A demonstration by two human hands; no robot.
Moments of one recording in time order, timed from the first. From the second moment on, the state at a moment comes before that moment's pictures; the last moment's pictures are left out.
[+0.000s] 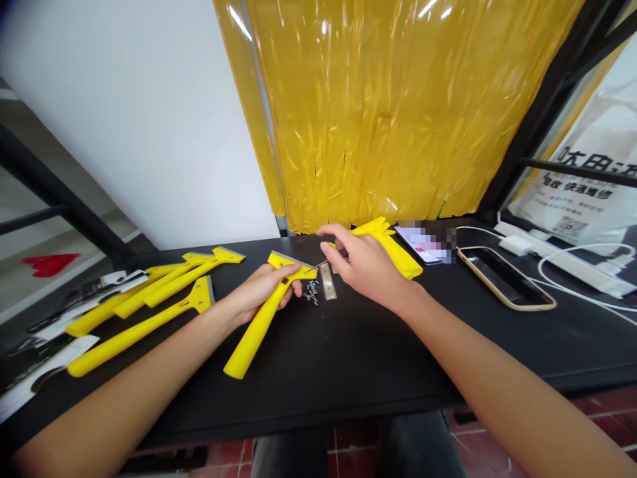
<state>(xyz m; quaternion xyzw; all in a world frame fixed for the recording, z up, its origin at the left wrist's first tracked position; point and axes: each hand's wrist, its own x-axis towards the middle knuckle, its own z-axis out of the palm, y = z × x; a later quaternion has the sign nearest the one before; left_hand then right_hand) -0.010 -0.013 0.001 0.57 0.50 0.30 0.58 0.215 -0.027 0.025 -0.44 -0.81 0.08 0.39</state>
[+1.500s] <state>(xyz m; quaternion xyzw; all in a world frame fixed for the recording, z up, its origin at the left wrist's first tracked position) -0.025 -0.021 0.002 0.86 0.31 0.41 -0.04 0.190 -0.024 0.003 -0.35 -0.56 0.62 0.44</state>
